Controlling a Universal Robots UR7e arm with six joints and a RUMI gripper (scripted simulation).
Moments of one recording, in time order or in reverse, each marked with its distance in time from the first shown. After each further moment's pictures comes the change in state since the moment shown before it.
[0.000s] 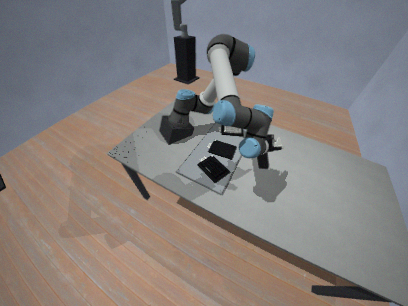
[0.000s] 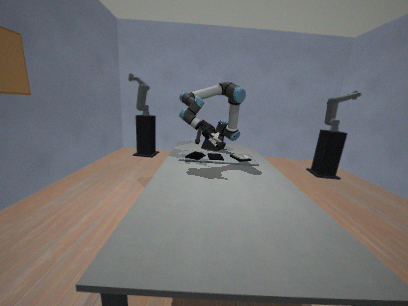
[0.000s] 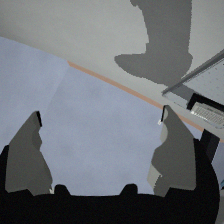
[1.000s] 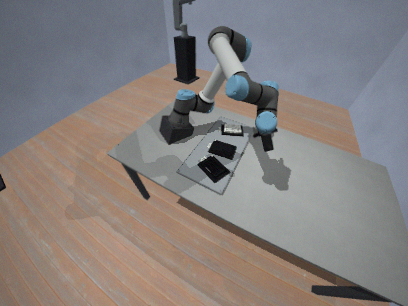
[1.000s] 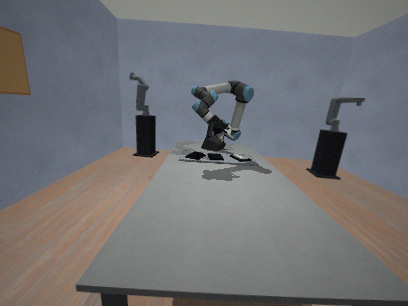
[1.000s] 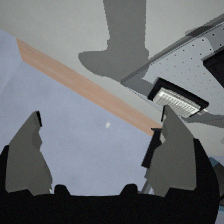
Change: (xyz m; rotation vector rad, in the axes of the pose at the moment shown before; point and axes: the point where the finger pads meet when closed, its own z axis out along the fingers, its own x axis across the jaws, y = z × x) arm 0.041 0.077 0.031 0.009 0.290 -0.226
